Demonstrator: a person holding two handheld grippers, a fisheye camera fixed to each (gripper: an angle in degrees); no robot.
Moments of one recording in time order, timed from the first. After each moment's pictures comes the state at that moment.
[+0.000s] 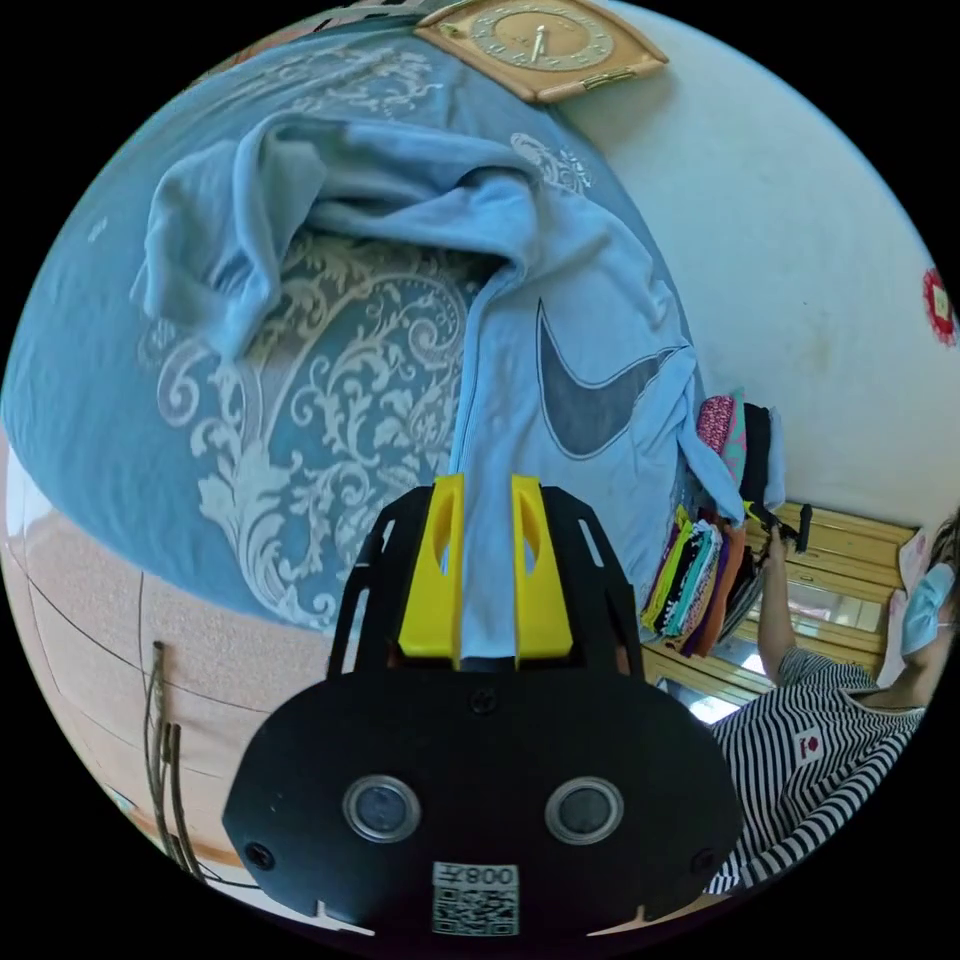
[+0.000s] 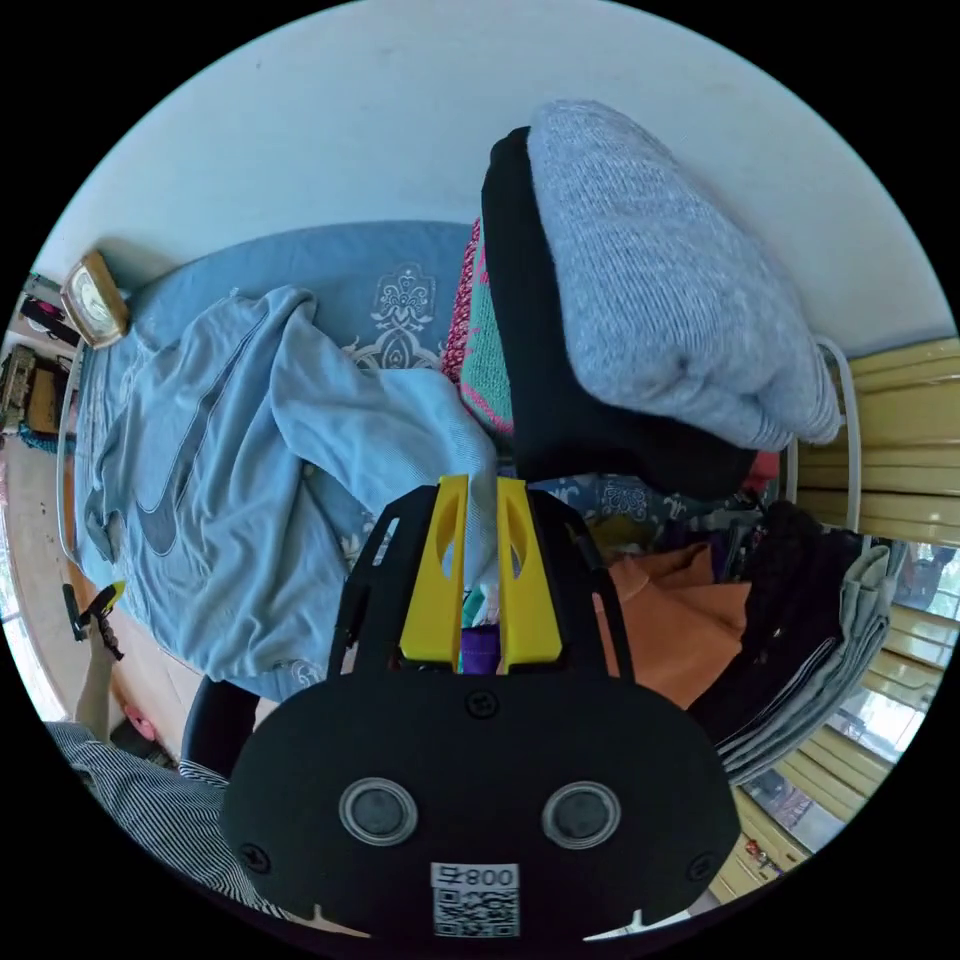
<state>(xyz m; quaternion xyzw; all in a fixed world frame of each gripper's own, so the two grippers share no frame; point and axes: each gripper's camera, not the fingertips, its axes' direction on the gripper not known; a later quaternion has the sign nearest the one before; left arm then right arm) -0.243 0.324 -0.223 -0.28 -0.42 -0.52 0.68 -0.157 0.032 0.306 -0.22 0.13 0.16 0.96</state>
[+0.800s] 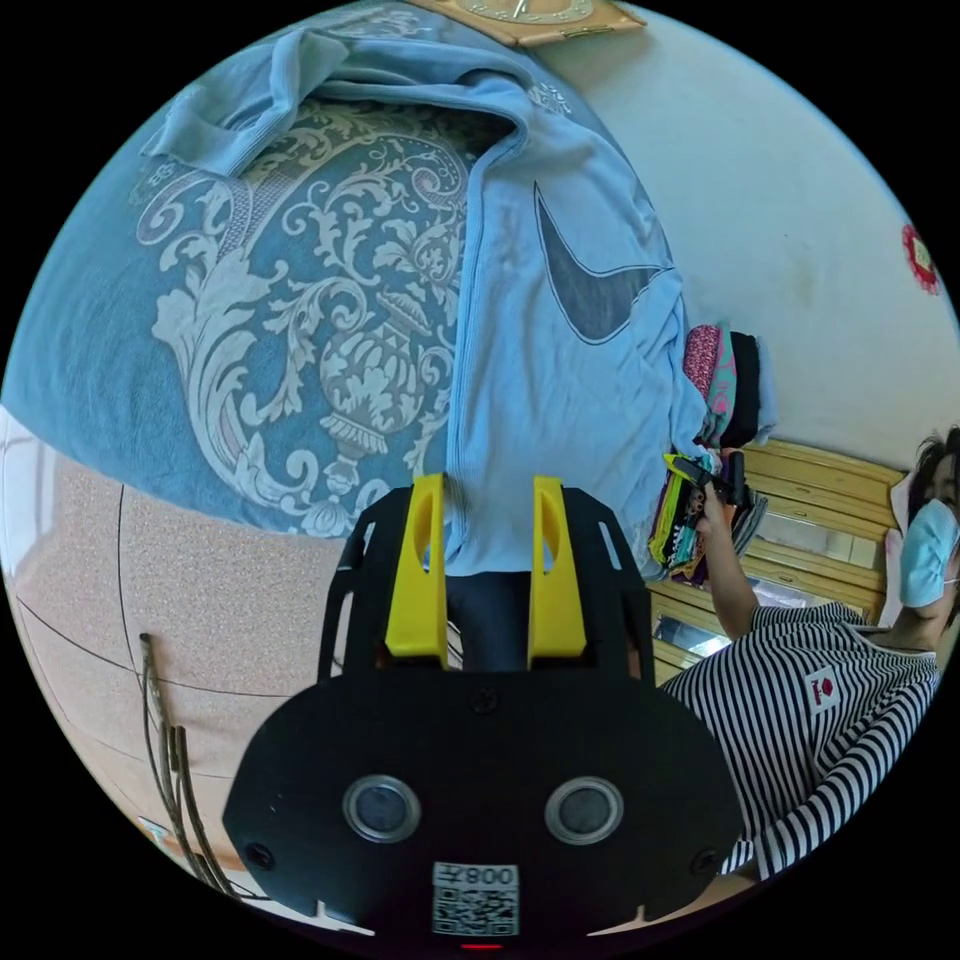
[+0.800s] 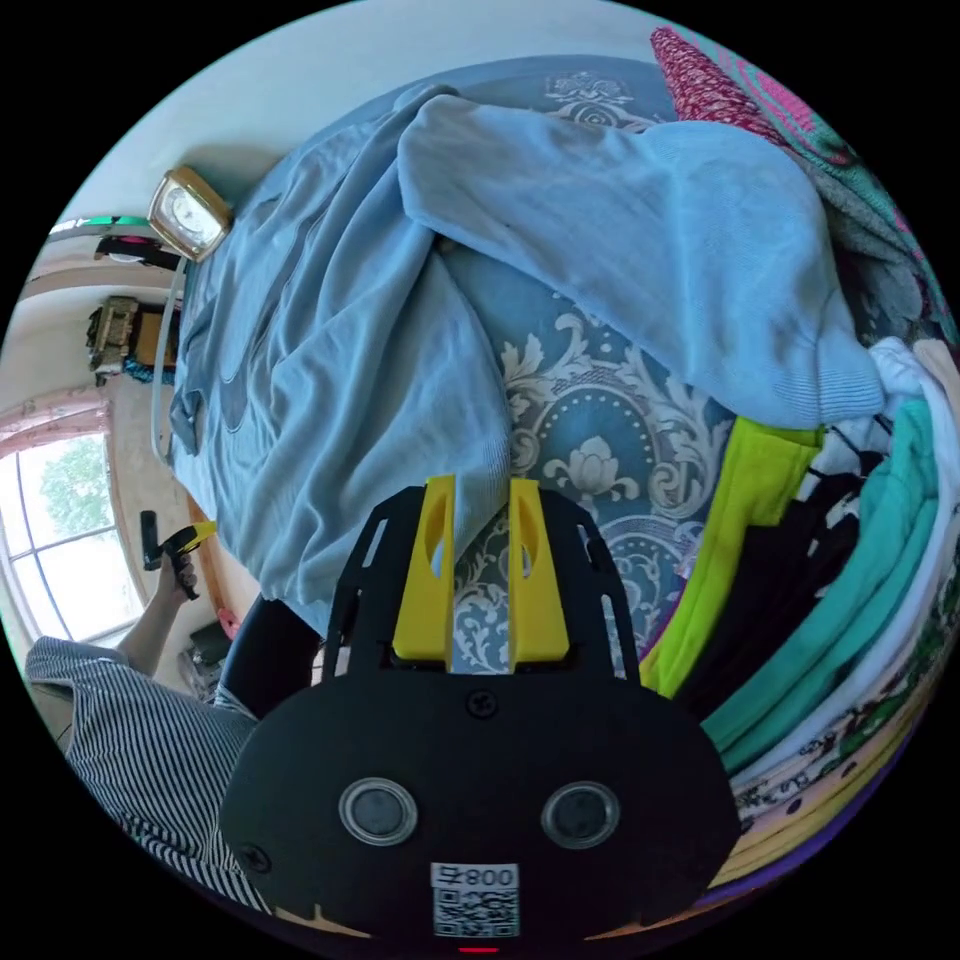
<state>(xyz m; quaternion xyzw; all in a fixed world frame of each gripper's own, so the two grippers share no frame) -0.248 0.498 -0.185 -0.33 -0.36 -0.51 0.71 -0.287 0.282 0.453 -0.27 -0.14 0.16 0.94</state>
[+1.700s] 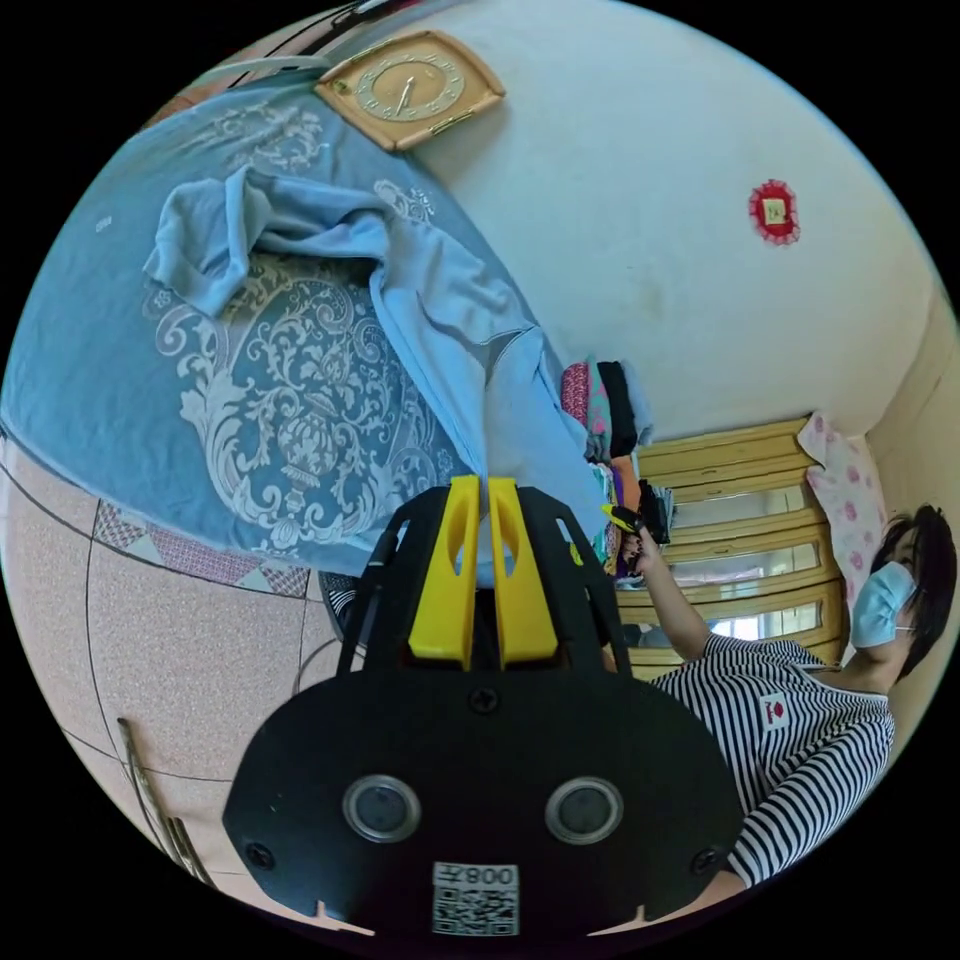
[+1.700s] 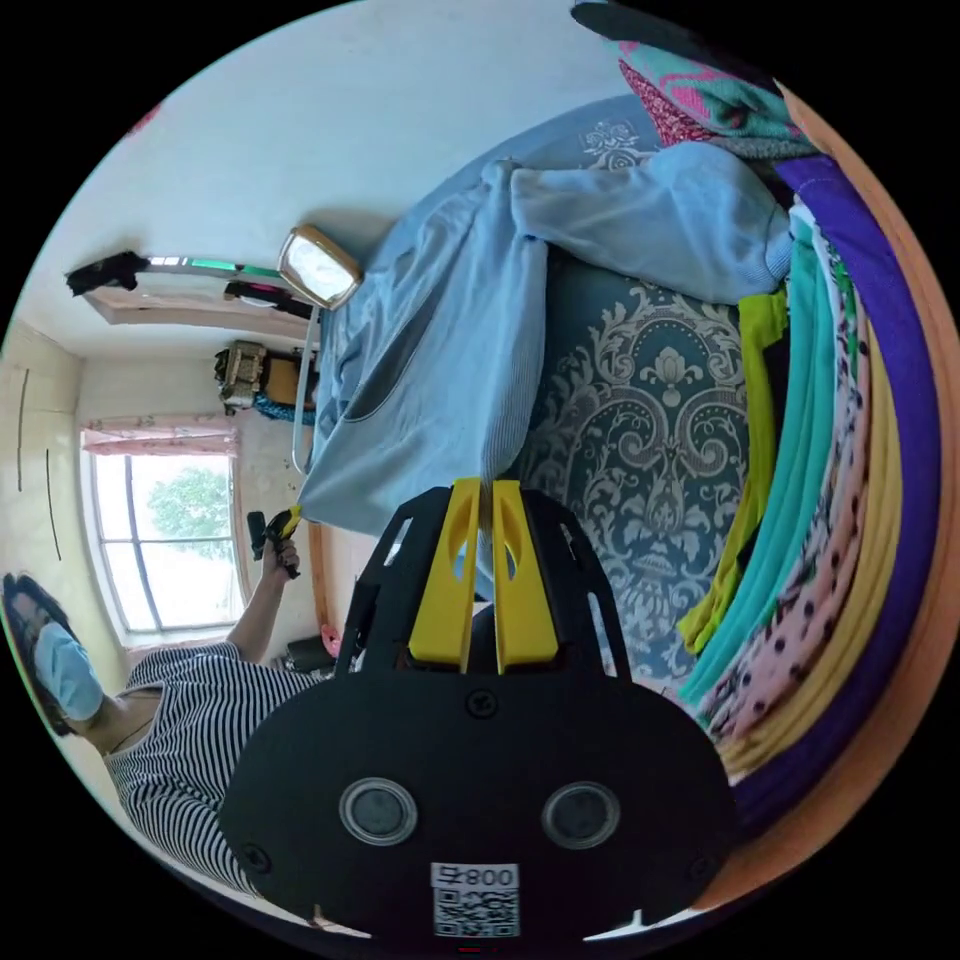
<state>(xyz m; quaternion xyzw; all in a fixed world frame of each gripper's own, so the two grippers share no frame) -0.137 0.536 -0.206 -0.21 -0.31 -0.42 0.82 -0.289 0.475 0.277 -0.15 -0.28 0.21 0.92</state>
